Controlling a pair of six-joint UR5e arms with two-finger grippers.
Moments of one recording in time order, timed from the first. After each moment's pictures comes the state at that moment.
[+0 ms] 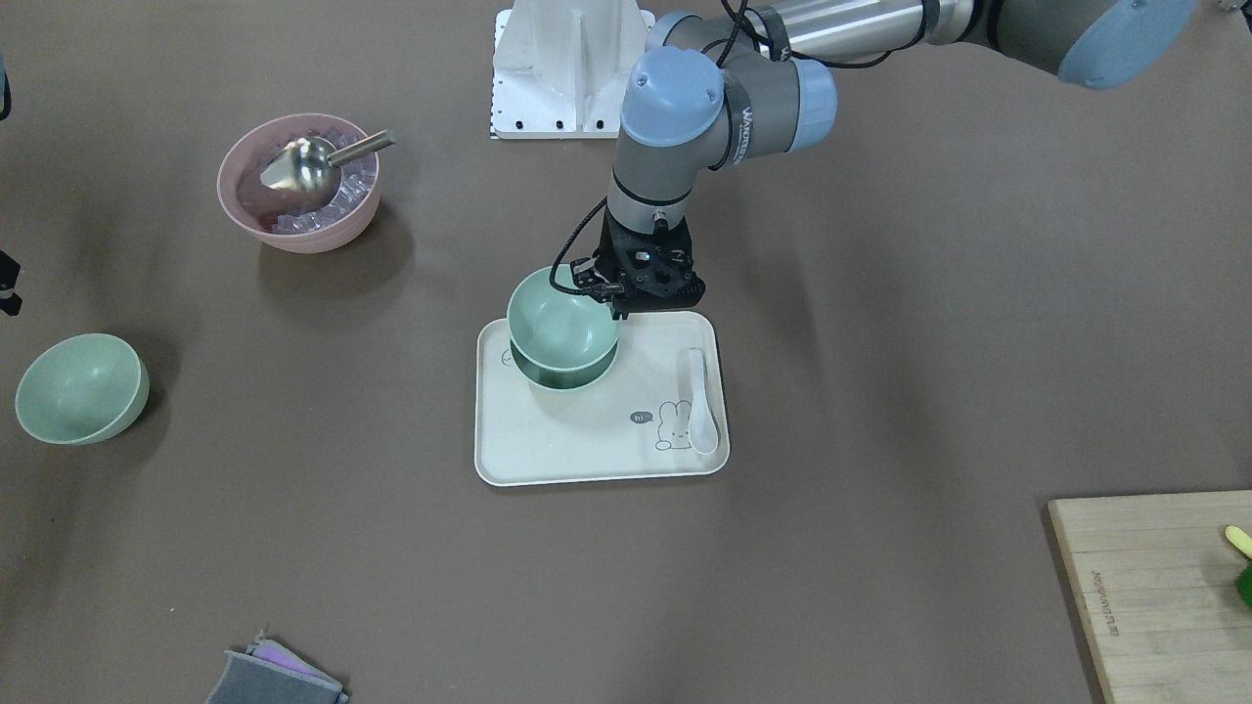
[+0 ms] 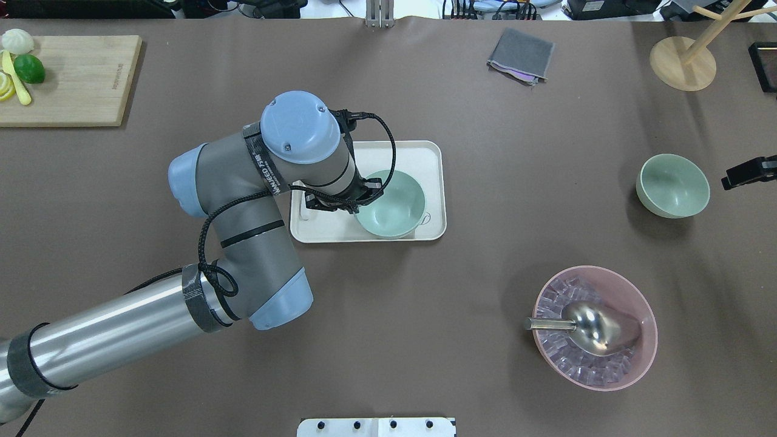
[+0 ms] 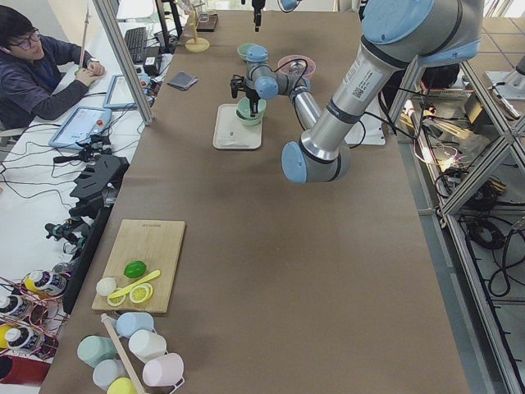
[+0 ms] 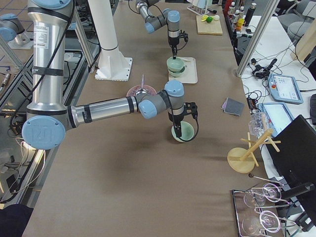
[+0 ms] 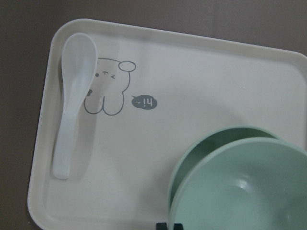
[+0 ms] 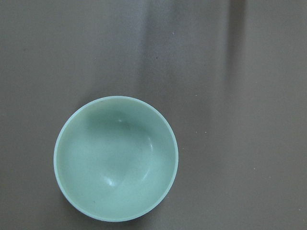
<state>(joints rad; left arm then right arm) -0.56 -2.36 -1.55 -1.68 -1.89 -1.36 1.19 -1.66 1.85 -1.30 2.17 0.45</state>
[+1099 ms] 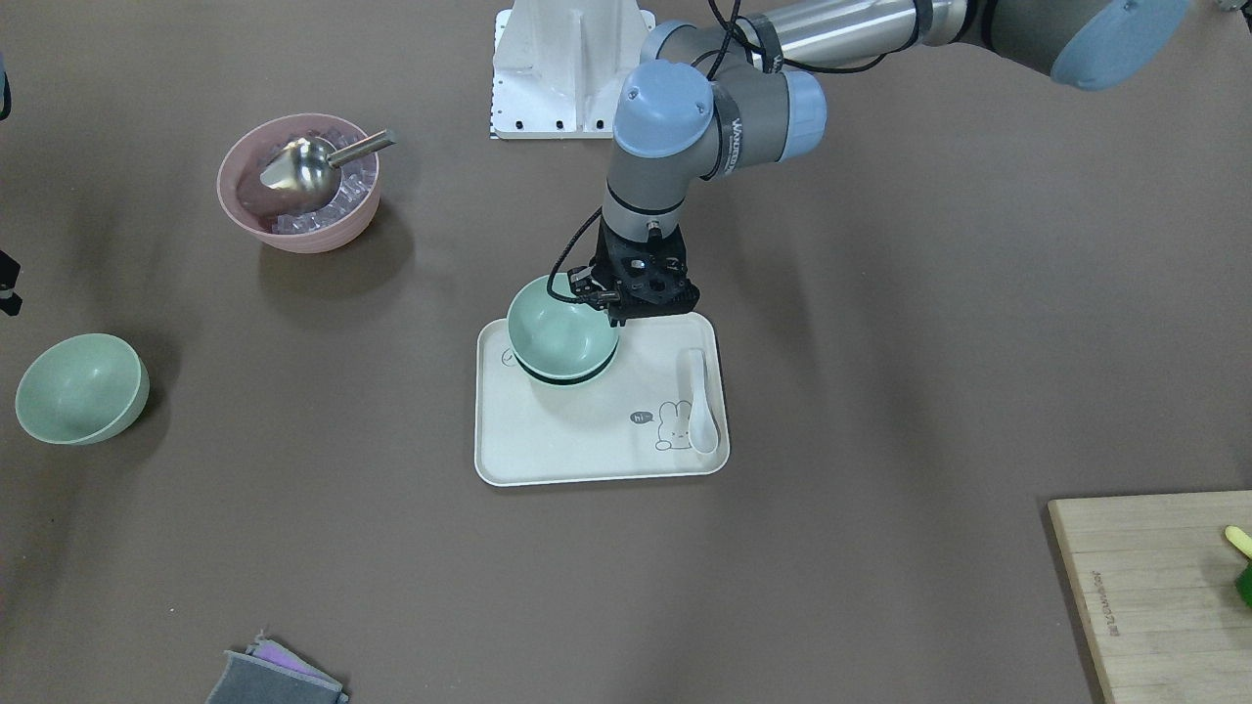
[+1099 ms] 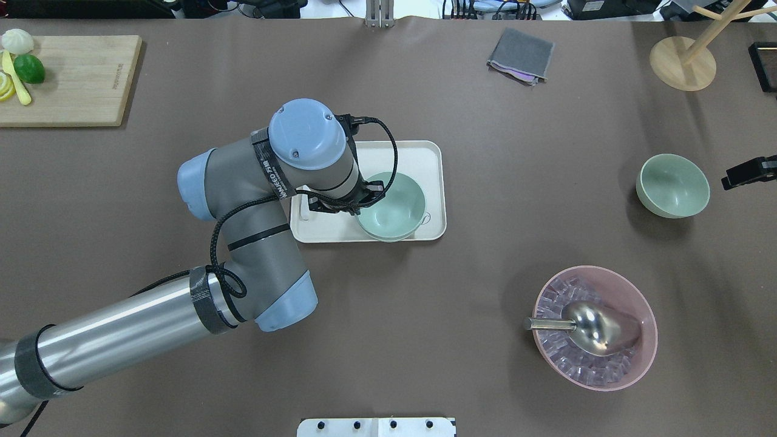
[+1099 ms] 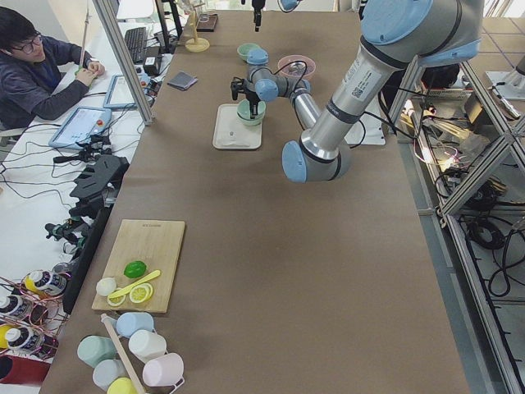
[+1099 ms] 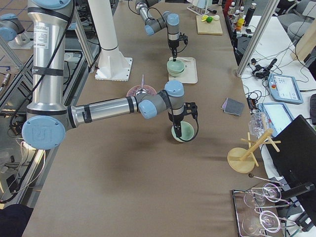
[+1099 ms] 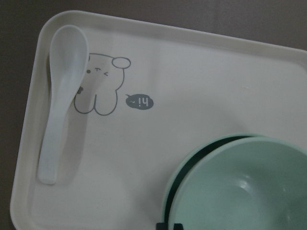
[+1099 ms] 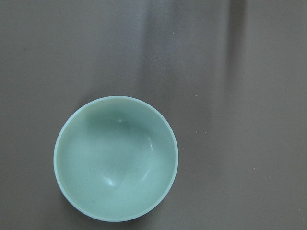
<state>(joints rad) -0.55 -2.37 -1.53 -1.69 -1.88 -1.37 1.19 -1.66 1.85 -1.30 2.17 0.45</state>
